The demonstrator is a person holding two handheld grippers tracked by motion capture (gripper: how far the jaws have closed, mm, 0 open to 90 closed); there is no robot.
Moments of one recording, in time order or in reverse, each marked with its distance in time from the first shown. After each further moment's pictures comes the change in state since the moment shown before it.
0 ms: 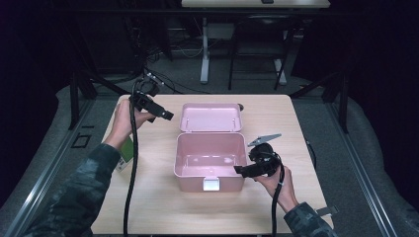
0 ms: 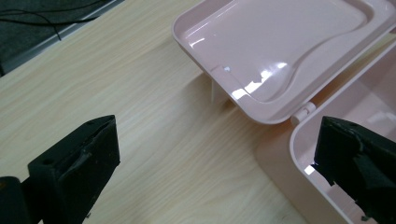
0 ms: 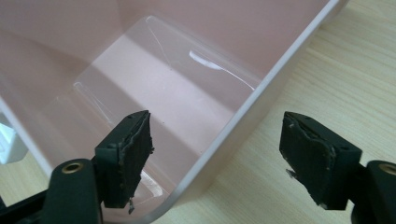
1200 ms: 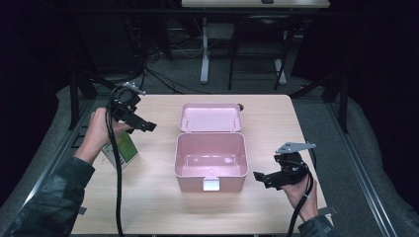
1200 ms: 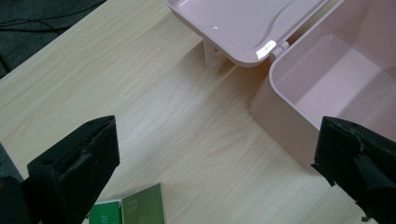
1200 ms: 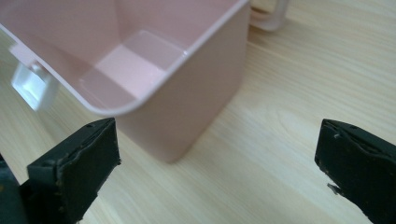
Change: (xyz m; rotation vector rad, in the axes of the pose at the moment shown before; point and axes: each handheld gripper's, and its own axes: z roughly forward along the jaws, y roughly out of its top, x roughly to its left) left arm -0.003 -0.041 -0.049 0.007 -0.007 0.074; right arm -0.019 -0.041 -0.057 -0.116 -0.031 0.025
